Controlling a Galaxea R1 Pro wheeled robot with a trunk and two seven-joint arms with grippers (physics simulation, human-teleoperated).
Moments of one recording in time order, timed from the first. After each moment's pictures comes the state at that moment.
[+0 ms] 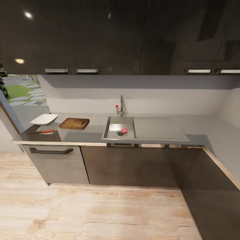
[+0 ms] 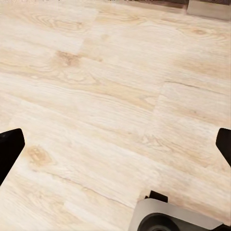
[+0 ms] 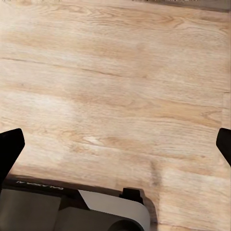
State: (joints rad) left arm -0.13 0.01 0.52 0.07 -0.32 -0.87 0.25; right arm -0.05 0.00 0.01 -0.51 0.09 -0.24 0.08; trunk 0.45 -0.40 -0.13
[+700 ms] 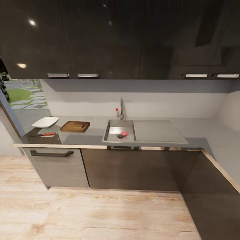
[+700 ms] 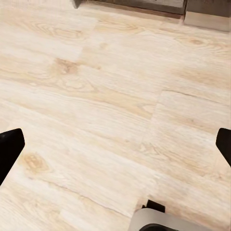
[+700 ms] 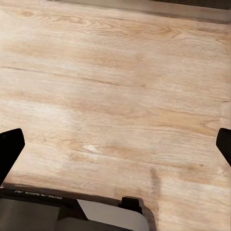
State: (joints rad) left arm -0.13 0.01 0.52 0.07 -0.32 -0.87 0.25; right arm -0.05 0.00 0.01 -0.51 0.09 -0.24 0.08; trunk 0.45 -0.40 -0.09
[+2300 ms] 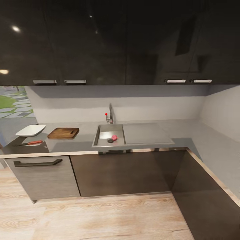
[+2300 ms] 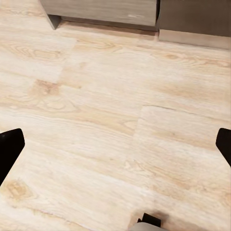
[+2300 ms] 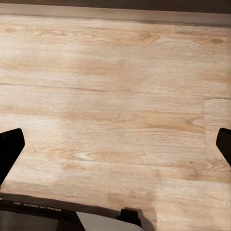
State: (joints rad) left arm -0.13 0.01 0.52 0.07 -0.32 -0.87 0.25; right arm -0.05 0.00 0.01 -0.50 0.09 -0.24 0.08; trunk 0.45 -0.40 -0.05
